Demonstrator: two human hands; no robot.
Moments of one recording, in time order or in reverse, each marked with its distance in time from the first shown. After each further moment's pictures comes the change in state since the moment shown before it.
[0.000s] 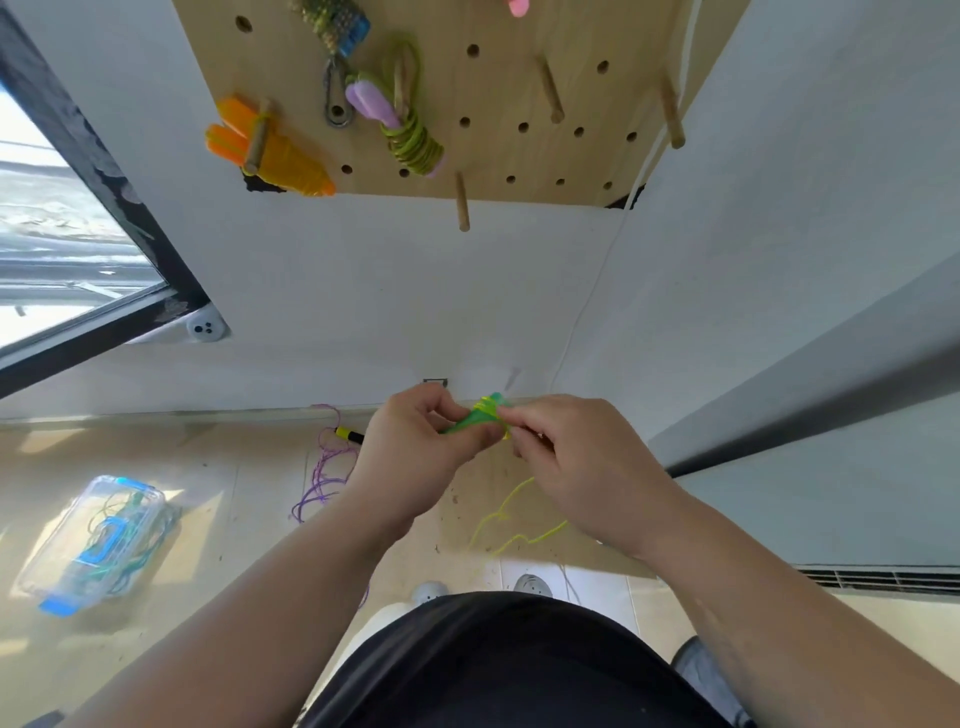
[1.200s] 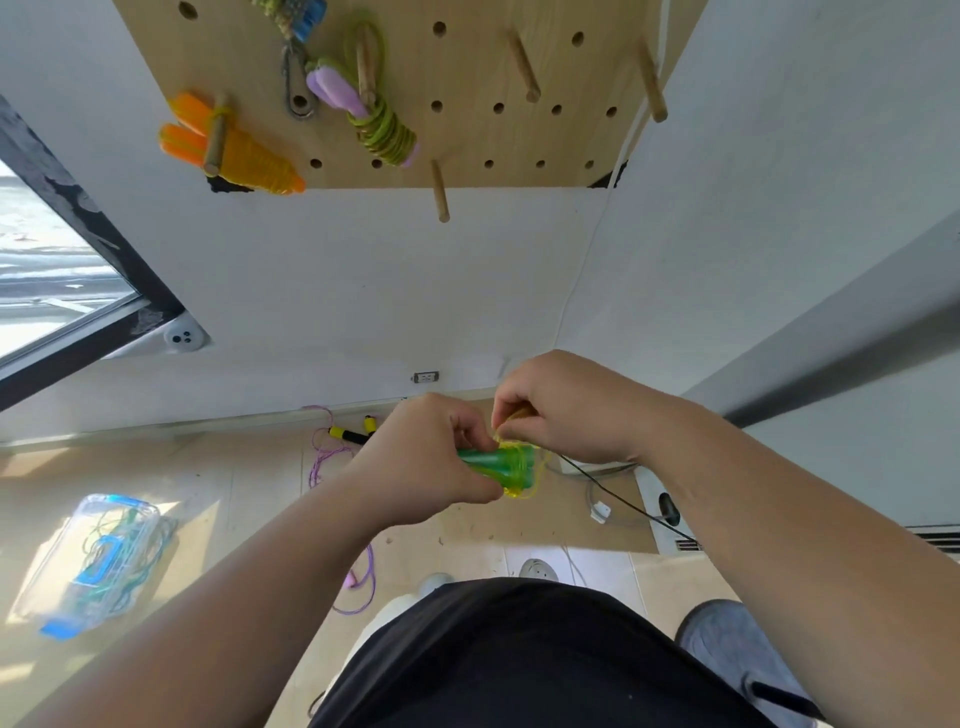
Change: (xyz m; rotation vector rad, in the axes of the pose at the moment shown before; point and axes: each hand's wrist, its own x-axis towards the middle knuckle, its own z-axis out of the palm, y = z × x) left_hand 0.018 0.004 -0.007 0.518 -0.357 0.212; right_hand 0.053 0.016 -0.017 -0.119 -0.440 0.031
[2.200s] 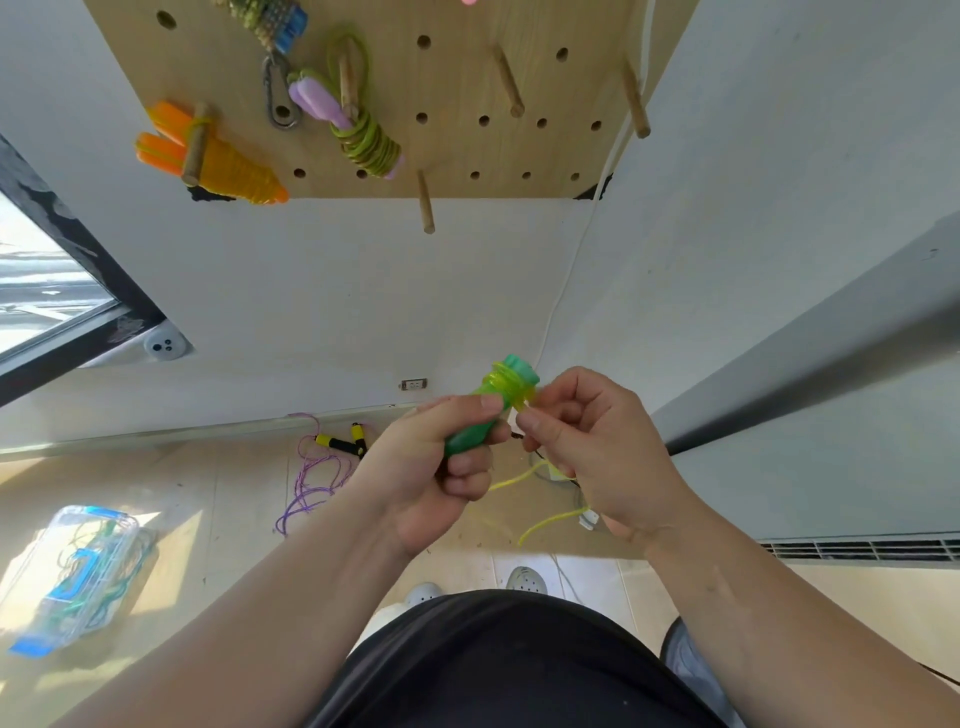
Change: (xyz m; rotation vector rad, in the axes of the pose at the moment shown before) left_hand 0.005 0.036 0.011 -1.370 -0.073 -0.351; right_hand -0.044 0.003 0.031 1.173 0.547 0.104
